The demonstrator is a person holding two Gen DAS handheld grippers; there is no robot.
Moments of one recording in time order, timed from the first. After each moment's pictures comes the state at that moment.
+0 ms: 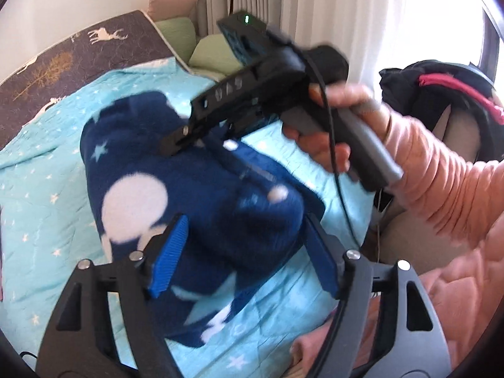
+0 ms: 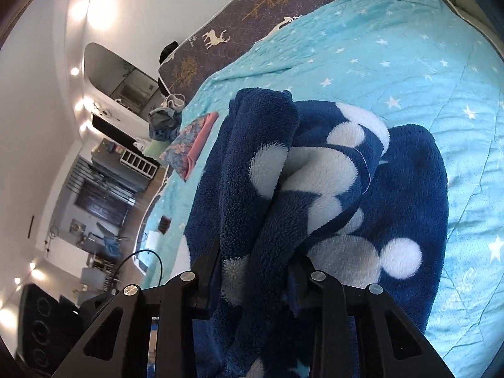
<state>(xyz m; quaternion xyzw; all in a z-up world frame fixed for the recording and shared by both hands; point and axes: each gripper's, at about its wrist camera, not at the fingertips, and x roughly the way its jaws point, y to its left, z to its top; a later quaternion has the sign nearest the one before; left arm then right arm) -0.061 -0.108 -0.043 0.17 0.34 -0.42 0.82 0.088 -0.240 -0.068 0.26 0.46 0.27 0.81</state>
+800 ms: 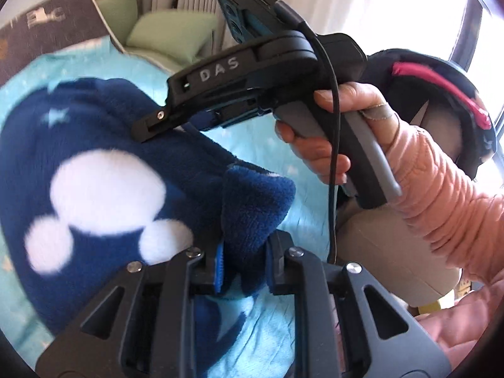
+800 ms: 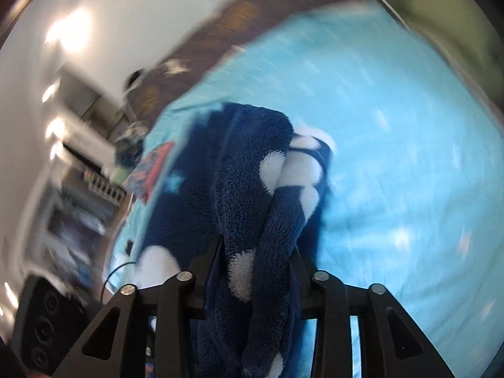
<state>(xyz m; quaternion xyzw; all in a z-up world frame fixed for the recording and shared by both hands) -0.034 -0.222 -0.074 0.15 0.39 -0.54 0.73 0.045 -0.351 -0.105 0.29 0.45 0.16 0.83</state>
